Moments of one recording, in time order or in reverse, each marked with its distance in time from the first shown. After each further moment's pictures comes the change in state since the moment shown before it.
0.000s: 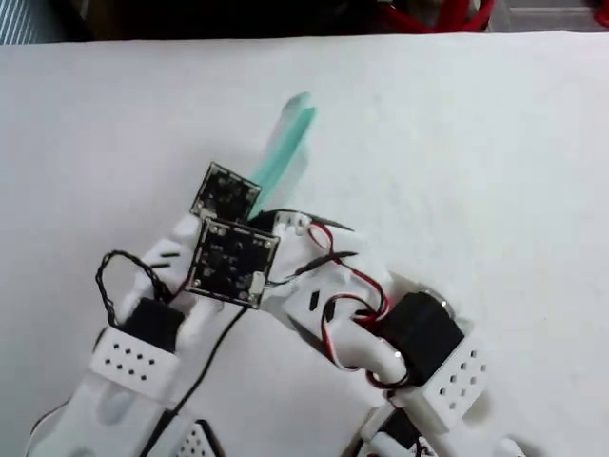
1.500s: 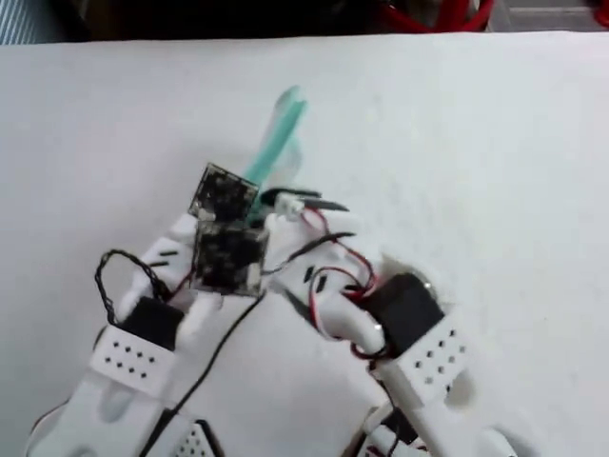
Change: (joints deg) left arm -0.4 0.0 0.3 -1.3 0.0; right arm 7.3 2.1 3.4 -5.1 15.3
